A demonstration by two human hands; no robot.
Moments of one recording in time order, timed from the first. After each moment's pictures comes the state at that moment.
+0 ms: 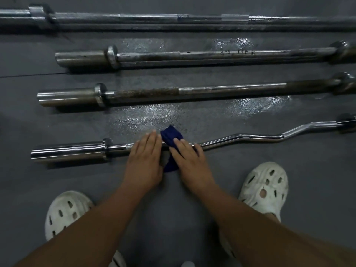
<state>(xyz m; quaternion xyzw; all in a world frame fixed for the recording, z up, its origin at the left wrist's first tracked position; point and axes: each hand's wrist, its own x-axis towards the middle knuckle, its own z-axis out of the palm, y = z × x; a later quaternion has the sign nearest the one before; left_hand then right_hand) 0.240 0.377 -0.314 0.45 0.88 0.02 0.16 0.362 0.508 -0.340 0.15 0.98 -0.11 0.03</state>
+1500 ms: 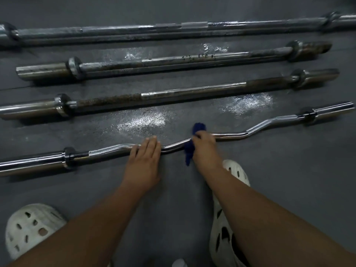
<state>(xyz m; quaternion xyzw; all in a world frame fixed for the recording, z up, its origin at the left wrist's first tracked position) 0.304 0.453 -0.305 0.50 0.85 -0.03 0.17 0.424 0.636 -0.335 0.34 0.91 -0.24 0.04</state>
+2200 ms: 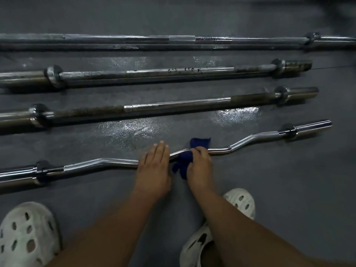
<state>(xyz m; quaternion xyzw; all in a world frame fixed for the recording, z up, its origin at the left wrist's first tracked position) 0.340 0.530 -0.300 0.46 0.86 0.06 0.21 0.442 0.649 -0.330 0.47 0.84 -0.27 -0.05</state>
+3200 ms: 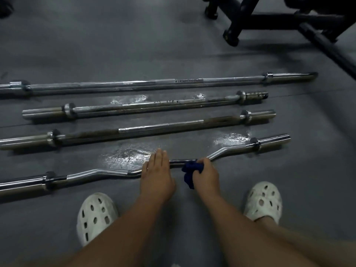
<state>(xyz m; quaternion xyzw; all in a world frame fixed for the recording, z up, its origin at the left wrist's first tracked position) 0.412 0.562 -0.217 0.40 0.89 0.10 0.18 0.517 0.672 -0.232 0.54 0.71 -0.43 -0.13</state>
